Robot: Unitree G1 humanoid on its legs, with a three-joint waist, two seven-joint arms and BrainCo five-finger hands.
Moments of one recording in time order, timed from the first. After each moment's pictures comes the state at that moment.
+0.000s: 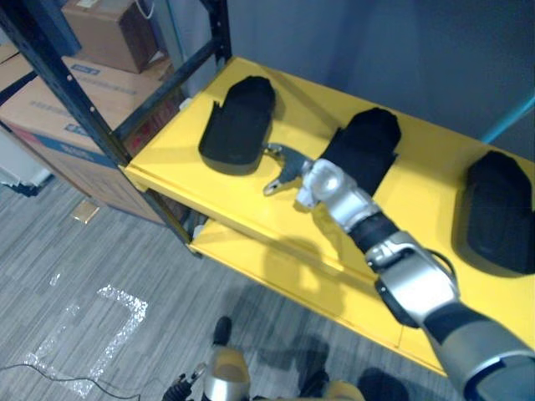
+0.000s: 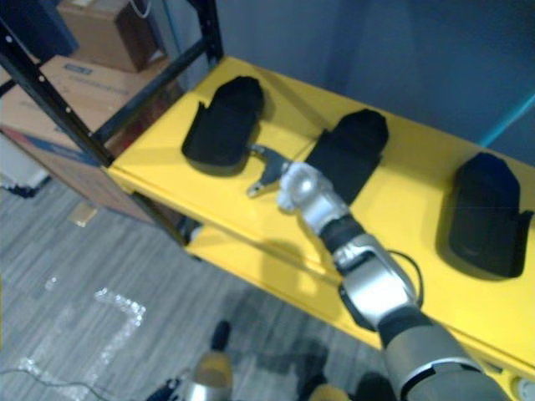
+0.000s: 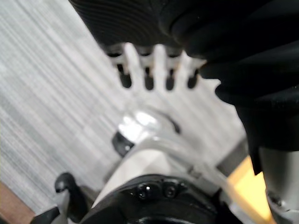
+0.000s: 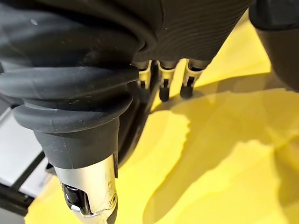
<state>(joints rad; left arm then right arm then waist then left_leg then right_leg) 0.23 0.10 0.10 0.81 -0.36 0.11 0.03 -1.10 -0.18 0.50 0.84 -0.21 0.13 0.19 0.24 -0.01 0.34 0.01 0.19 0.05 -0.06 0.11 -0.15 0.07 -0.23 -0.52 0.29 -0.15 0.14</state>
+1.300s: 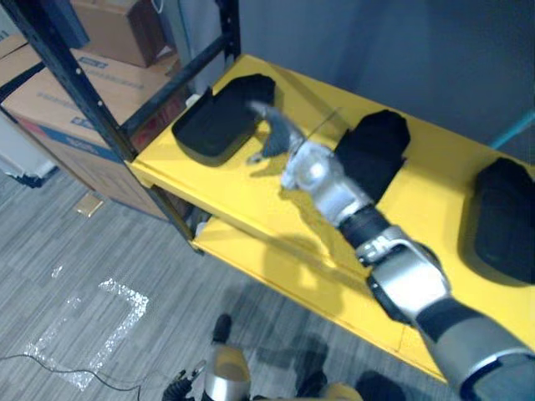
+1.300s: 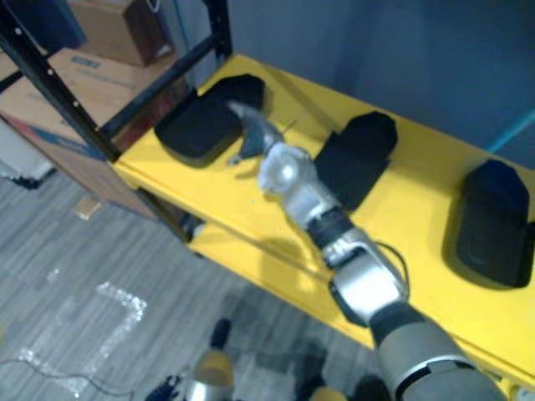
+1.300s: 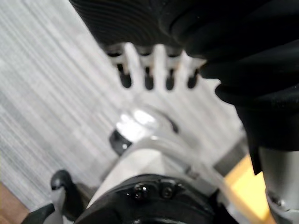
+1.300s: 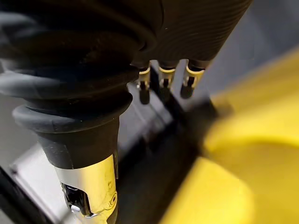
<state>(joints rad) 0.23 0.10 0.10 0.83 -0.32 0.06 0.03 -1.17 -0.17 0.44 0.61 -0.35 0.09 -0.01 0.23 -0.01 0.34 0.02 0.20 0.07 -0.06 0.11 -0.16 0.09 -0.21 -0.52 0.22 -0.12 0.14</state>
